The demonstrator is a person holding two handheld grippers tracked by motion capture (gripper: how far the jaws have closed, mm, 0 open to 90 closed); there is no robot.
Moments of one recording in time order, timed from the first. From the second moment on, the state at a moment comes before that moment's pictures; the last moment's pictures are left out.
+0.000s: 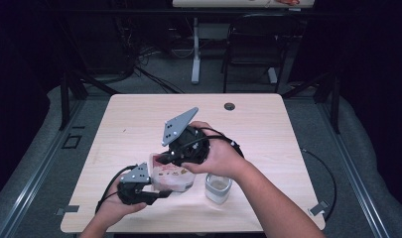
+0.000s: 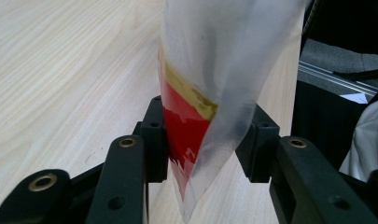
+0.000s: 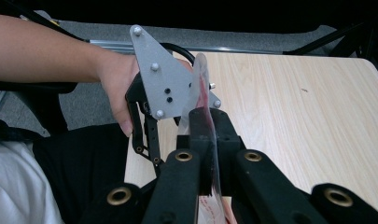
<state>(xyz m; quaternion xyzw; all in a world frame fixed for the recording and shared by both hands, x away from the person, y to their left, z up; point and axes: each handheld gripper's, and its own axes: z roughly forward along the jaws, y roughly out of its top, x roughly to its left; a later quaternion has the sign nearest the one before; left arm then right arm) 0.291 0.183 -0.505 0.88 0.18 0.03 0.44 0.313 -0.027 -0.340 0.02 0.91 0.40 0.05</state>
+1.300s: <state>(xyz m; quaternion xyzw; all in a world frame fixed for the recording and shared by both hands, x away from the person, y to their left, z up) 0.295 0.186 -0.480 0.92 0.16 0.00 0.36 0.306 -0.070 -0.353 0.08 0.90 0.43 0.07</state>
